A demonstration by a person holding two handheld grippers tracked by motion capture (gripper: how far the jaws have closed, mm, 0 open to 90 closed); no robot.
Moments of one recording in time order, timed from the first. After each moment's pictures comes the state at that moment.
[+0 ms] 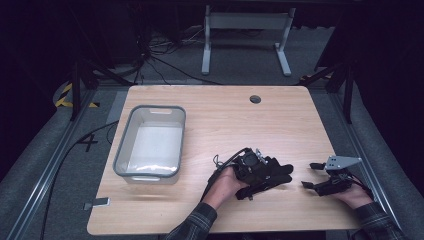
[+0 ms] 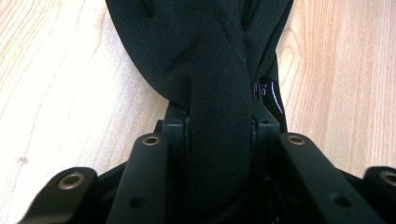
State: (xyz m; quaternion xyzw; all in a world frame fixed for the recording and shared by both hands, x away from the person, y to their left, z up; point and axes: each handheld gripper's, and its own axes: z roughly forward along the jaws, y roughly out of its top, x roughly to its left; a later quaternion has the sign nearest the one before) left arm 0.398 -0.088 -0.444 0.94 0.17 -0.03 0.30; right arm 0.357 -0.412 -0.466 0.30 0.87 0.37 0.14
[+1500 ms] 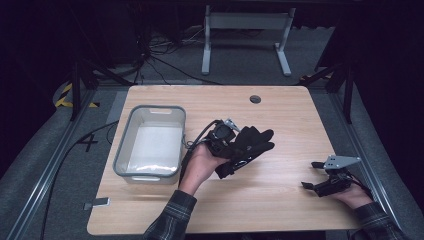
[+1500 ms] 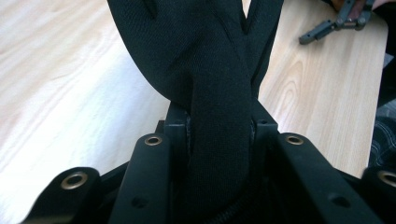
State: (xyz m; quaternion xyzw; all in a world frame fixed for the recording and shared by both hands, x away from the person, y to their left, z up) left arm 0.418 -0.002 -0.352 0.90 0.25 0.01 0.36; right arm 0.358 -0.410 -0.467 0.31 0.87 0.36 0.14
